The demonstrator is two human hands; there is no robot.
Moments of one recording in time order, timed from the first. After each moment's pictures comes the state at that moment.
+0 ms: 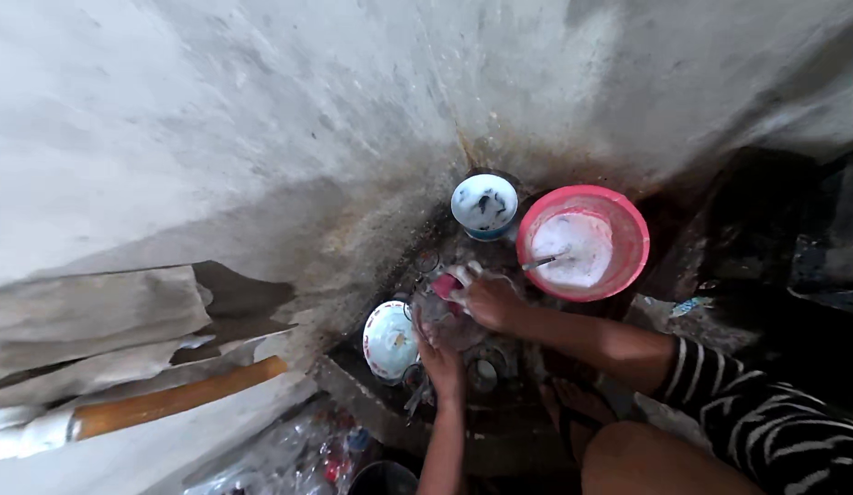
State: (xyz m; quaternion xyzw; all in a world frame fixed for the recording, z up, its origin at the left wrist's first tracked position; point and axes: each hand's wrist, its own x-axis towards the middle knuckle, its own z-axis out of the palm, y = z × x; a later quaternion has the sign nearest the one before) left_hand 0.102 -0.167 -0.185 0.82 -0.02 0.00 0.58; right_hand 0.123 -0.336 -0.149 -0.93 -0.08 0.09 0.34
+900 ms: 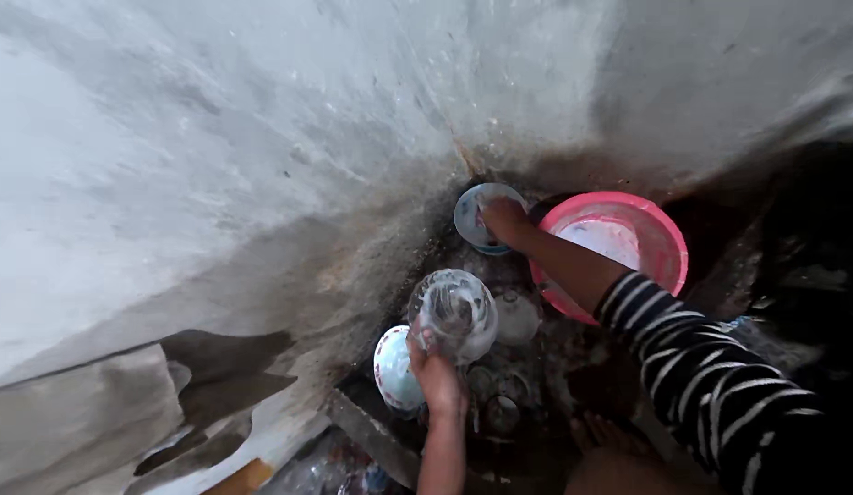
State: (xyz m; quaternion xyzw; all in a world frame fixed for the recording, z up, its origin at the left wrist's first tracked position) left_hand 0.166 -0.196 -0.166 0.75 0.15 -0.07 0.65; right_hand 0.286 -0.460 -0.242 -0.95 0.16 0.04 0.26
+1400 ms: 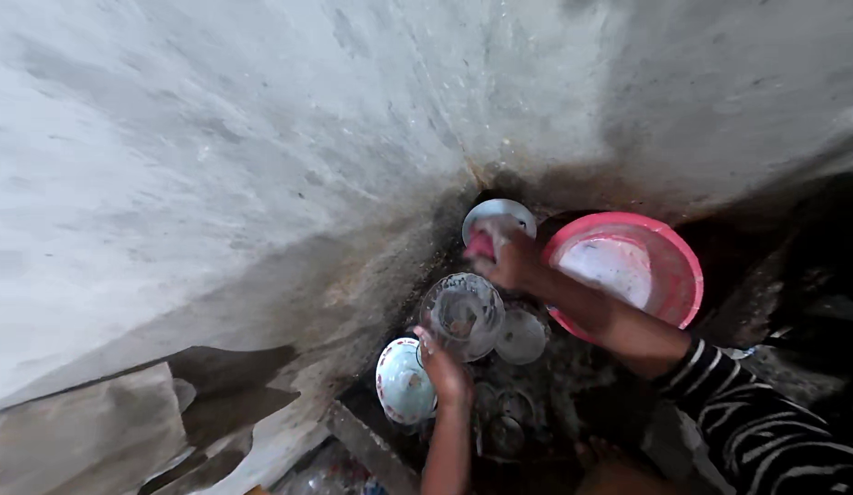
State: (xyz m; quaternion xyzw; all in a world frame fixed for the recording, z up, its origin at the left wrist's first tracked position) left_hand 0.191 -0.219 -0.179 0.73 0.15 -0.09 0.66; right_hand 0.237 -0.433 -0.188 -0.90 0.11 -0.10 0.41
